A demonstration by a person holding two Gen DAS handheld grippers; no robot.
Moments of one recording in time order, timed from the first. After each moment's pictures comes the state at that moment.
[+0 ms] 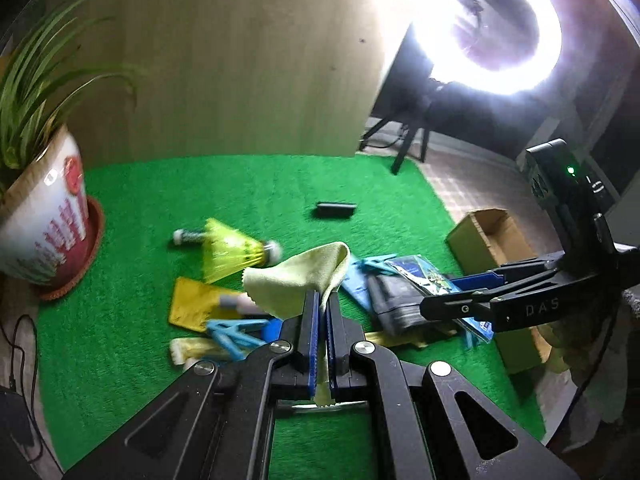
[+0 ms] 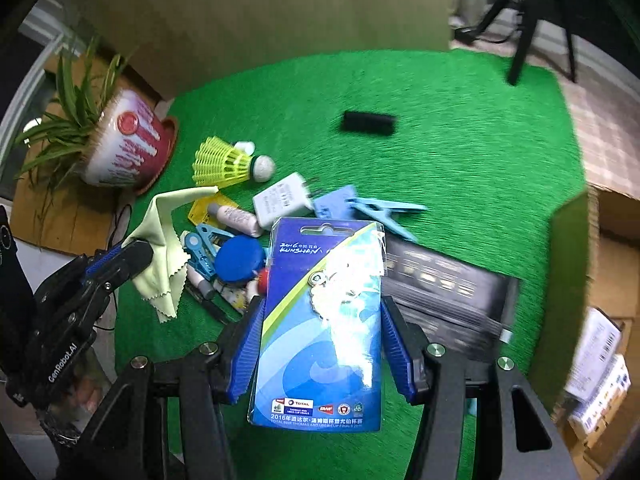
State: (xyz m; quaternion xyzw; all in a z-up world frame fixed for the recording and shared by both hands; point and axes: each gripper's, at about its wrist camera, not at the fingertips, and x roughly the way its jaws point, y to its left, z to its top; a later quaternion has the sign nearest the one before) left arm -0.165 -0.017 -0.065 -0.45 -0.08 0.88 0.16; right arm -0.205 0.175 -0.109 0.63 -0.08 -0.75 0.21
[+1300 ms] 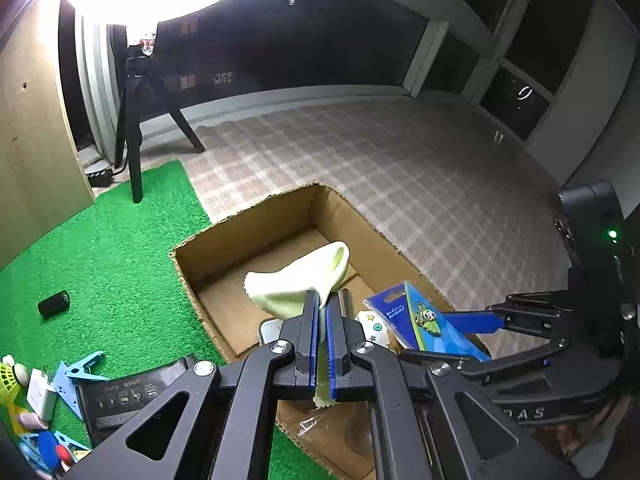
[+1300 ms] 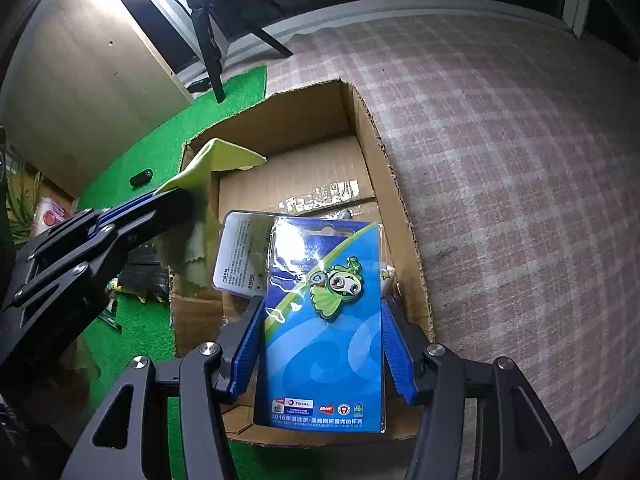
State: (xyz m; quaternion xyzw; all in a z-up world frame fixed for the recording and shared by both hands) left arm -0.210 0.327 -0.076 -0.46 0.04 0.83 0.31; right arm -0.118 0.439 -0.120 0.58 -0.16 -0.80 0.02
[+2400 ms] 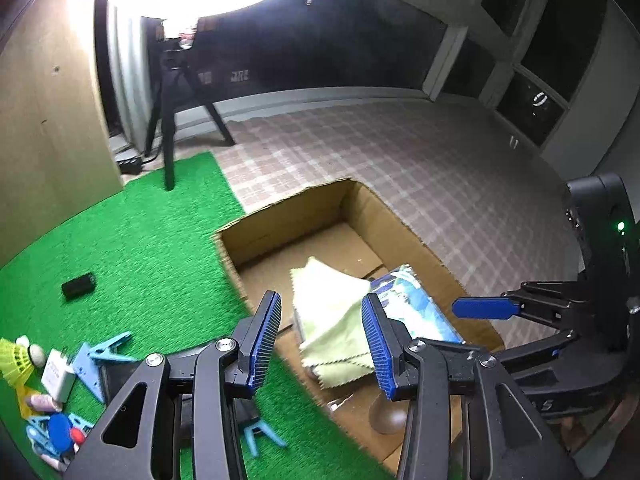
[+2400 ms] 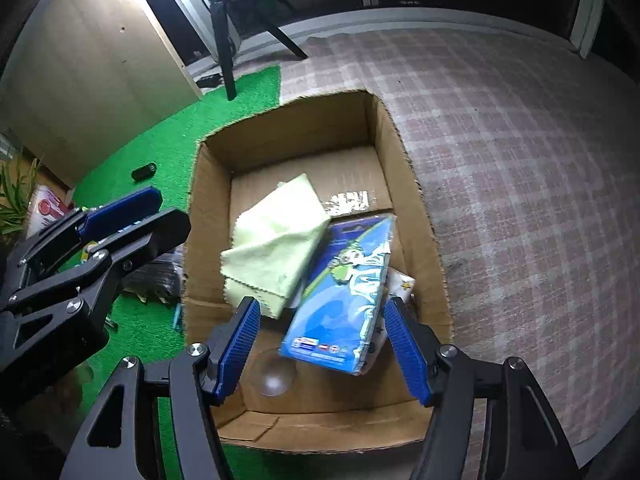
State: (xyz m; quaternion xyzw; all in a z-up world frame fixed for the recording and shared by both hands) left arm -0.207 0.287 -0.072 -0.46 0.03 0.84 0.28; right arm -0.123 0.416 -0.109 0.58 -0.13 -0.80 0.02
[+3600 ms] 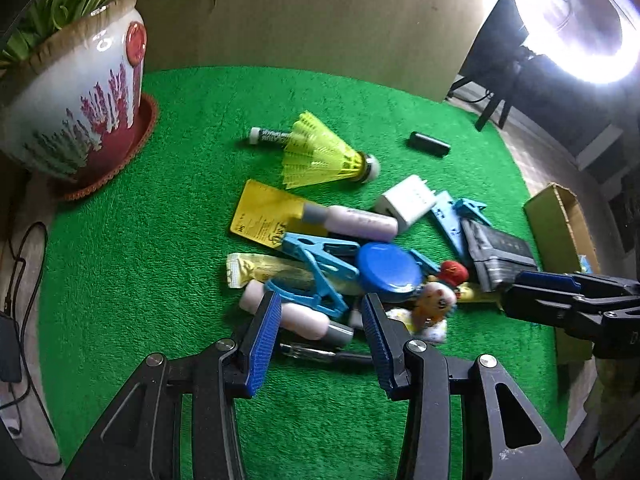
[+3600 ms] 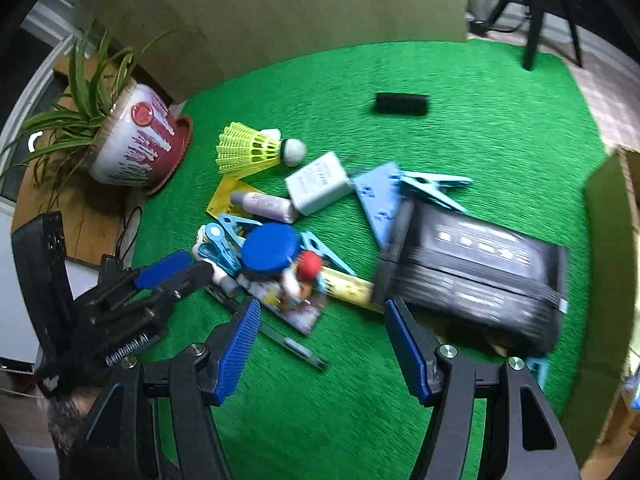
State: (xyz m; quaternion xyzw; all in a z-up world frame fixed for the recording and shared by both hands) left arm -0.160 -0.066 -0.138 -0.54 -0.10 0.83 0.05; right arm -0.182 0.137 -0.129 0.61 -0.10 -0.76 0.20
